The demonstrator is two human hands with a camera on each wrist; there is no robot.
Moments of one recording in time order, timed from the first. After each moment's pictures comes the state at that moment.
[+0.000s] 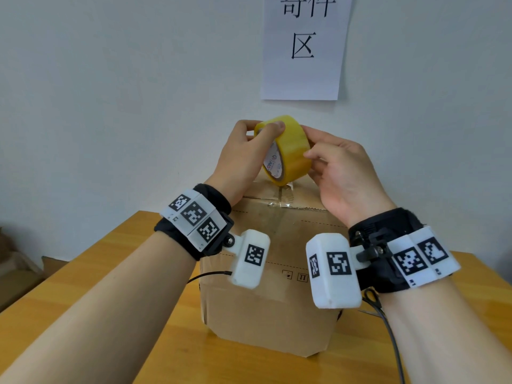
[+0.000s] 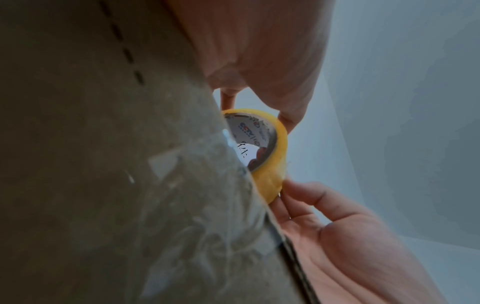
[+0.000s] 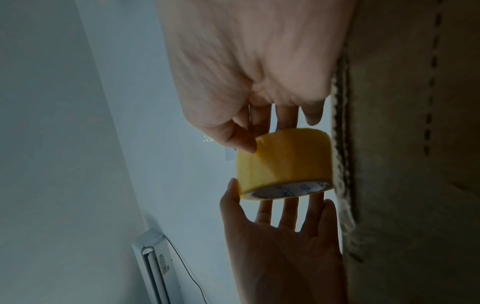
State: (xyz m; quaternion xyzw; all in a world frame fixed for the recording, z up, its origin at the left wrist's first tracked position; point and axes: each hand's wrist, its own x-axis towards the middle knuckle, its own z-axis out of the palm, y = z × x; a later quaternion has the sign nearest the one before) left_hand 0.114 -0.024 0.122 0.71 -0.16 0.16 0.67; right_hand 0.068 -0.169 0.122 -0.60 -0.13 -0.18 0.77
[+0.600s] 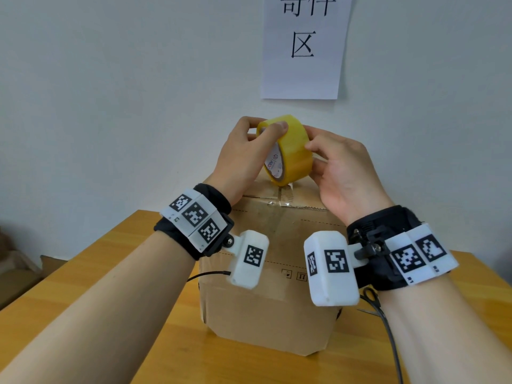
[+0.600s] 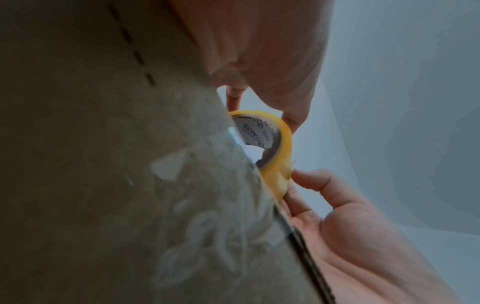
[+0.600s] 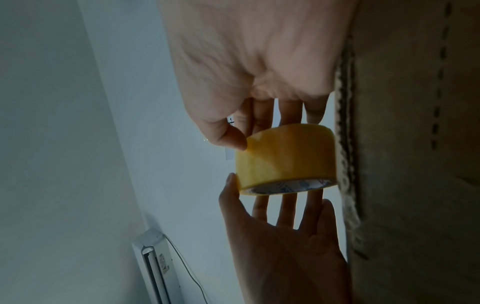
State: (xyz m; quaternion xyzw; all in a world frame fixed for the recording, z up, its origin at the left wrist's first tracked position) left_hand 0.114 -0.024 0.122 0.72 -0.18 0.18 0.65; right_hand 0.071 -0.168 0.122 -0.60 -0.09 -0.20 0.77
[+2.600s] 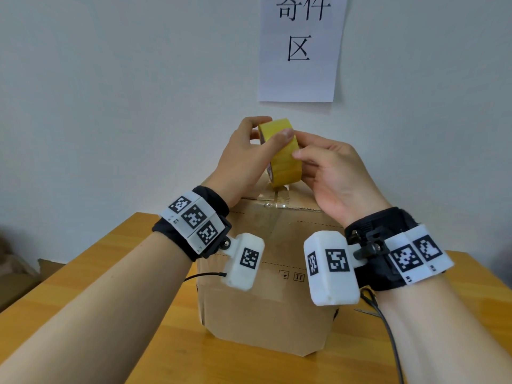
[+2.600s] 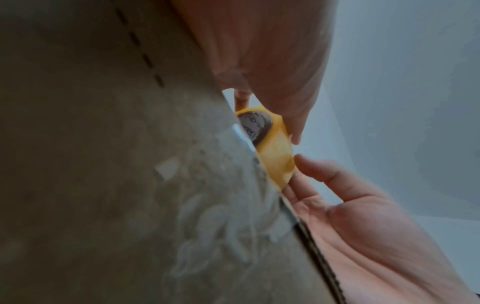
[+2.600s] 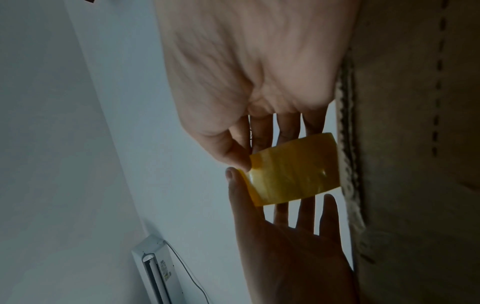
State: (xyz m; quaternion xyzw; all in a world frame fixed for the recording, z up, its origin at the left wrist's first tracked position) left_hand 0.105 -0.025 0.122 0.73 -0.22 0.20 0.61; right_hand 0.063 -0.168 0.123 -0.62 -0.15 -0.15 0.75
